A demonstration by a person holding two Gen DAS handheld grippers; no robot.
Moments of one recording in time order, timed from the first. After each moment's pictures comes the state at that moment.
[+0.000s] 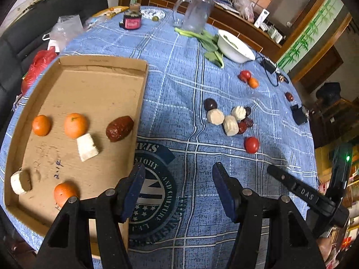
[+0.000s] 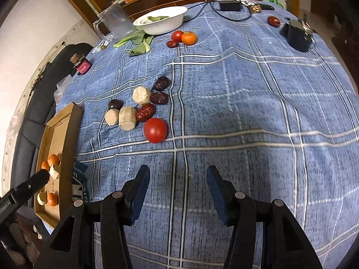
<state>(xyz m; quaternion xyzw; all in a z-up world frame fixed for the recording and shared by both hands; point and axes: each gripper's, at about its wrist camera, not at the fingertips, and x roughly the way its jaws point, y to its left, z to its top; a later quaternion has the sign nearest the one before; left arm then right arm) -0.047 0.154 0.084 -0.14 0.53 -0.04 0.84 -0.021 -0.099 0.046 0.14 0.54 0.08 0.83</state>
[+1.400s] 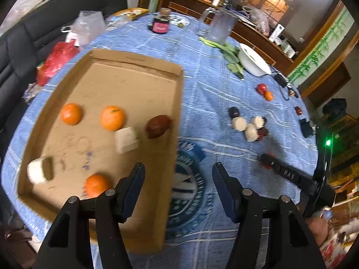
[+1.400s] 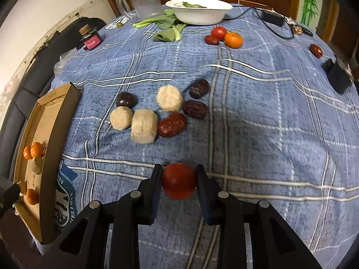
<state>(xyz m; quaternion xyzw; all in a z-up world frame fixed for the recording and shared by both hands) -0.068 0.199 0.092 -0.17 0.51 -0.01 0.85 0.015 -0.056 0.026 0.06 0.55 0.11 0.83</state>
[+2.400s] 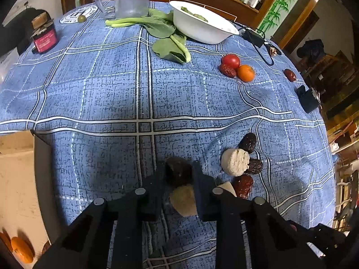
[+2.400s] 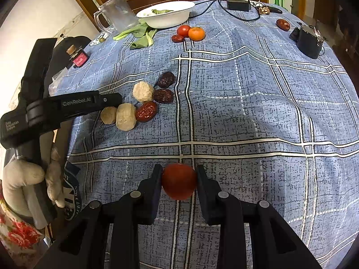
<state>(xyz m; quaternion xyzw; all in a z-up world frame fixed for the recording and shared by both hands) 0.104 0.082 0.024 -0.05 0.55 -0.14 0.82 -0.014 -0.086 0.034 0.12 0.55 0.07 0.83</state>
